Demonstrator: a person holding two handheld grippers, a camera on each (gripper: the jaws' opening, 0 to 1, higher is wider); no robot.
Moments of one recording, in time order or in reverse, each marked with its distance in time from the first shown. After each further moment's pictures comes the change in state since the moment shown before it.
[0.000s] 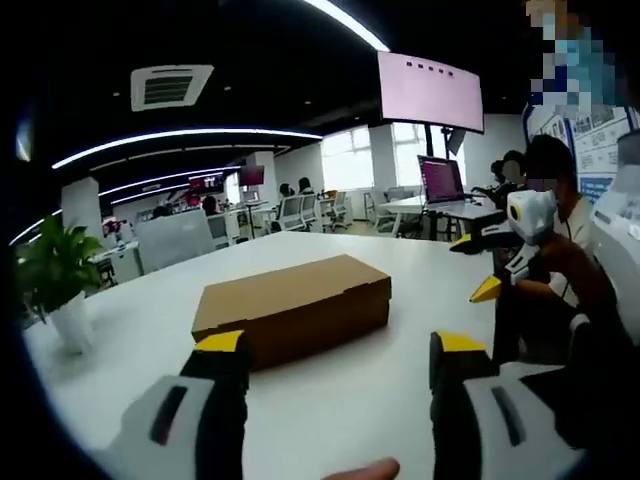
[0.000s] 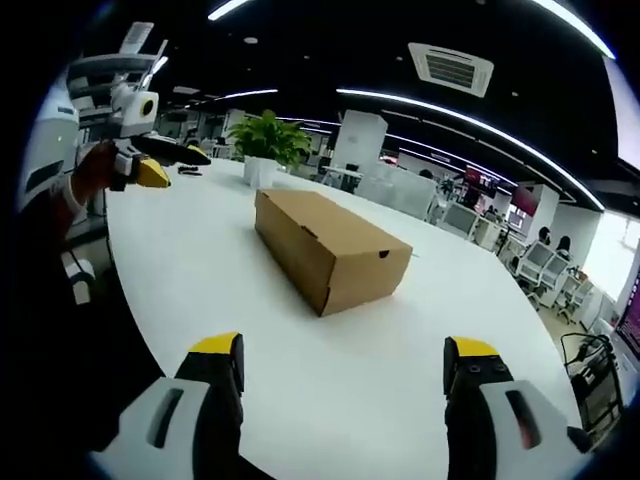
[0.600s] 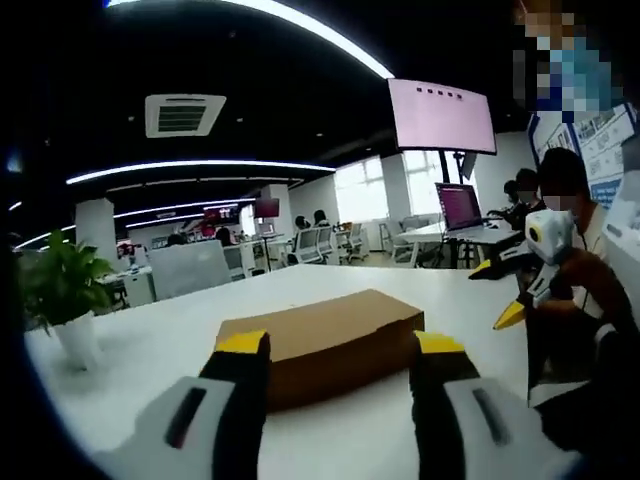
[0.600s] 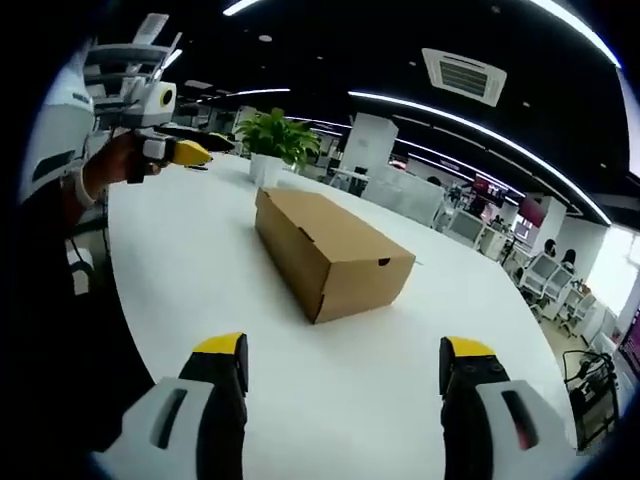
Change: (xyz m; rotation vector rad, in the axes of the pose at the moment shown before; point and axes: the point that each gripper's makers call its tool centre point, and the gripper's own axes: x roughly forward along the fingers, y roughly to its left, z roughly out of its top) left arm 0.010 0.030 0.023 0.007 -0.145 0.108; right arm 0.013 -0.005 0.004 -0.007 0.022 0.042
